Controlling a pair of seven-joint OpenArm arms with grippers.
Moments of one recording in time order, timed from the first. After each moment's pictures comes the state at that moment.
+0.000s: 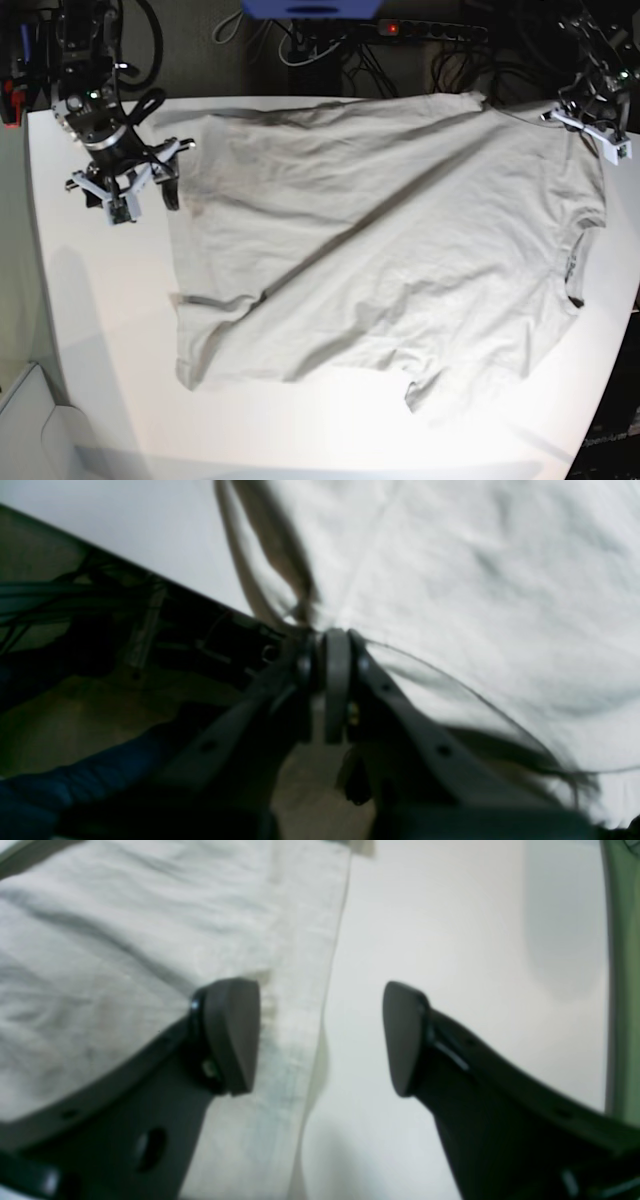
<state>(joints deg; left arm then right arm) 16.6 -7.9 -43.9 90.7 -17.9 -22.7 54.8 -20.8 12.6 9.1 107.1 6.0 17.7 -31.0</state>
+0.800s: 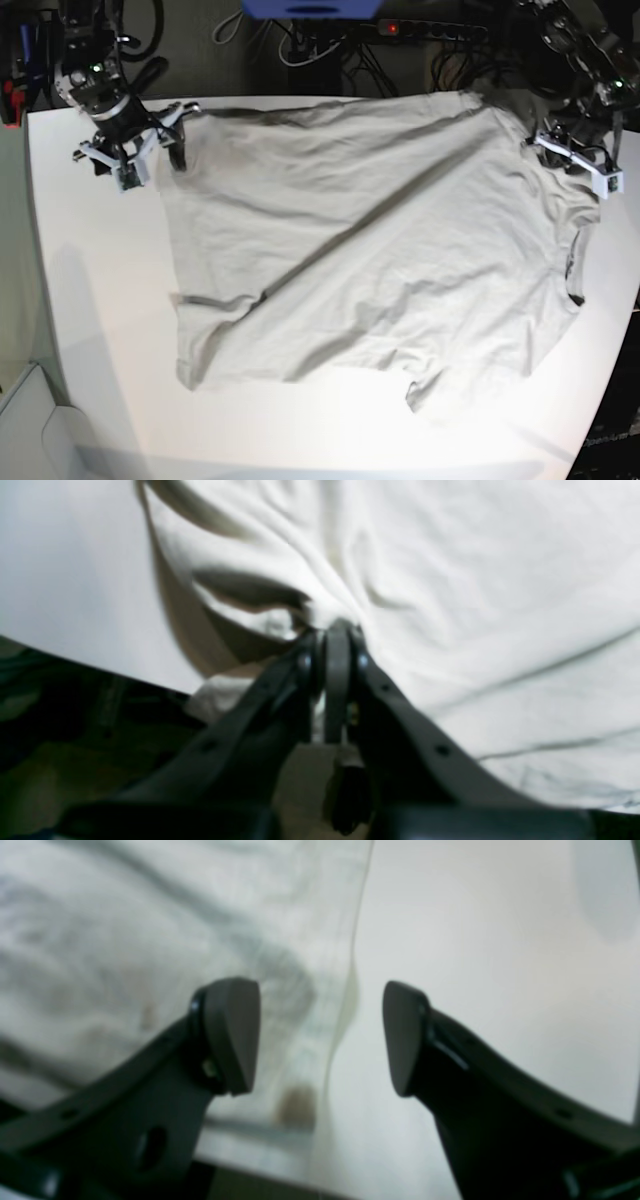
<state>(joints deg) 14.3 -2.7 -43.4 106.6 -20.7 -23.7 63.3 -27.1 12.7 9.2 107.6 5.7 23.9 -31.1</state>
